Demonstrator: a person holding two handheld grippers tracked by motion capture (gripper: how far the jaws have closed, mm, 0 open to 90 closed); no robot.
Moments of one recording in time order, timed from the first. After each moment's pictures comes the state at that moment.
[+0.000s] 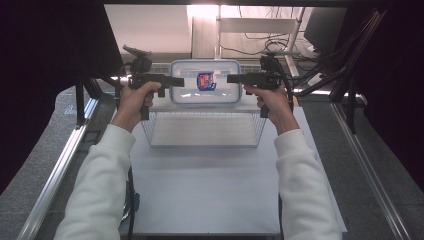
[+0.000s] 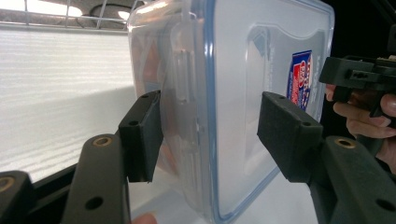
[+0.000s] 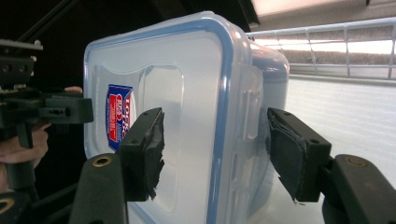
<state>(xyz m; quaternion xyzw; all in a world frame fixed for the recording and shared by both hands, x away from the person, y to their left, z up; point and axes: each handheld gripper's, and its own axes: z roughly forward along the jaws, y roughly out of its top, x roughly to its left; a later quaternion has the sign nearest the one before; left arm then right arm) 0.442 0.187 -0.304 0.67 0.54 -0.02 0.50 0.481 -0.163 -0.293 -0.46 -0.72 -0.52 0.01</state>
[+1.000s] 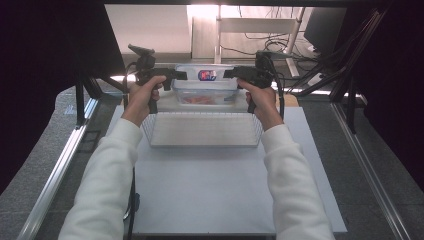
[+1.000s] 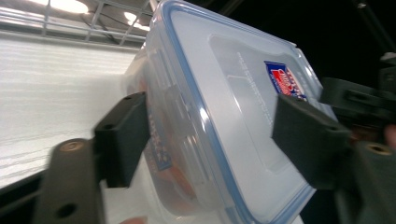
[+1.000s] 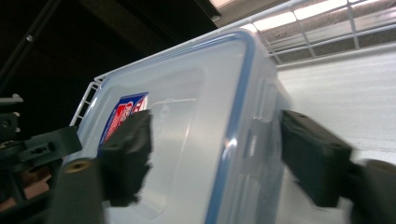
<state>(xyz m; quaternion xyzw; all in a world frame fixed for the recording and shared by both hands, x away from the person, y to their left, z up) 0.470 0.183 -0.320 0.63 0.58 -0.02 0.52 0.502 -0.145 -0.306 -0.59 -0.65 -0.49 0.02</state>
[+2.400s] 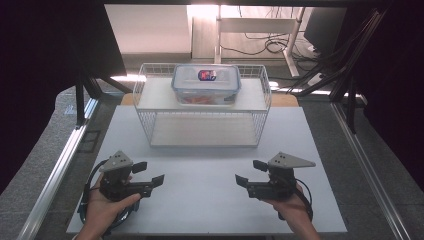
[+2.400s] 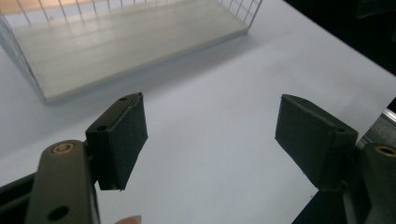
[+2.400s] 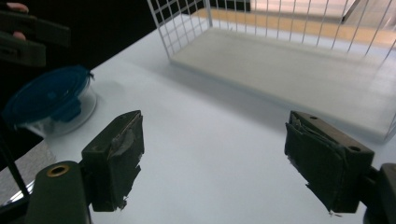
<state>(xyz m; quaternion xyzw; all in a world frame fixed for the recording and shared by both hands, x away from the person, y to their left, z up) 0.213 0.200 -0.417 0.76 0.46 0.13 0.44 0.253 -0.203 -0.409 -0.37 -0.78 -0.49 -0.11</state>
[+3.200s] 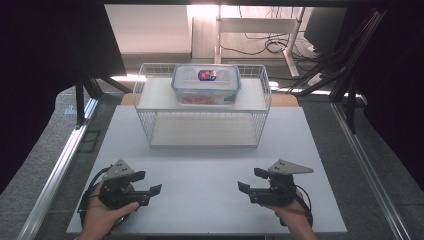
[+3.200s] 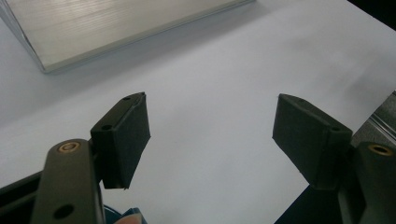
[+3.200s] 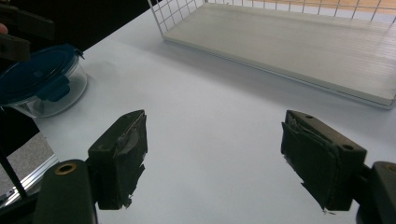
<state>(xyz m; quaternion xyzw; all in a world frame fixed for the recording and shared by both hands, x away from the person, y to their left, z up) 0.205 0.201 -0.430 0.78 0.46 0.12 0.41 0.252 -0.210 -0.431 -0.38 -0.79 -0.47 -0.10</state>
